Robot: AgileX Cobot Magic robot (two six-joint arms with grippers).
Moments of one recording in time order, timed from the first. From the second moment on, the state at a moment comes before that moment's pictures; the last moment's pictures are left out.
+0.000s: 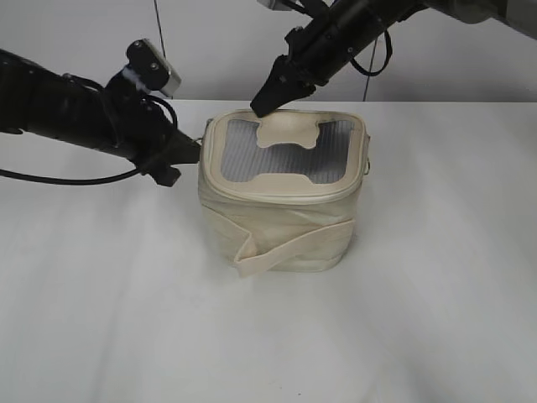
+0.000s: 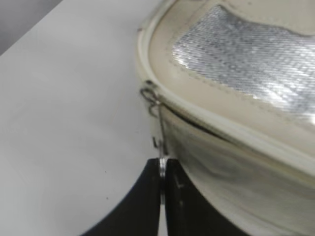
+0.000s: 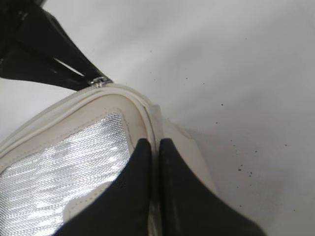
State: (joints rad) left arm -0.31 1.91 -1.10 -1.37 0.49 2.00; right arm 0.36 2.42 -2.22 0.78 1.21 -0.90
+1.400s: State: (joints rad) left arm -0.70 1.60 -0.74 -1.59 0.38 1.81; right arm 0.33 2.40 -2.22 0.76 1.22 -0.75
